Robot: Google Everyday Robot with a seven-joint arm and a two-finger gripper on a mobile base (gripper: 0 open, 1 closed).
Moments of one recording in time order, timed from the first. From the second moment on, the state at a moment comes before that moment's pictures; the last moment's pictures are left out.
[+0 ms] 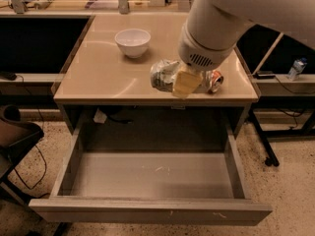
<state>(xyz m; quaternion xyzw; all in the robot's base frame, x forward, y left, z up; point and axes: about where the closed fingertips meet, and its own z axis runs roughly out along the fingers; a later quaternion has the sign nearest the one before) 0.512 -0.065 0.951 -0.58 0.77 -0.10 0.24</state>
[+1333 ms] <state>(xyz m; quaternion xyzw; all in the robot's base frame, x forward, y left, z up) 0.480 -0.031 0.673 -0.50 0.85 0.05 0.13</state>
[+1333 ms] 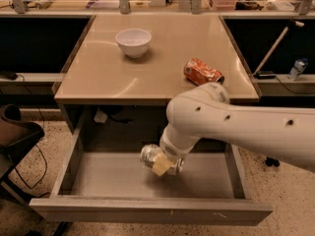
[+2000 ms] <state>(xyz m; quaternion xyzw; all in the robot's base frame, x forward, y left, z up) 0.471 -0.035 0.598 -0.47 0.88 0.08 0.09</state>
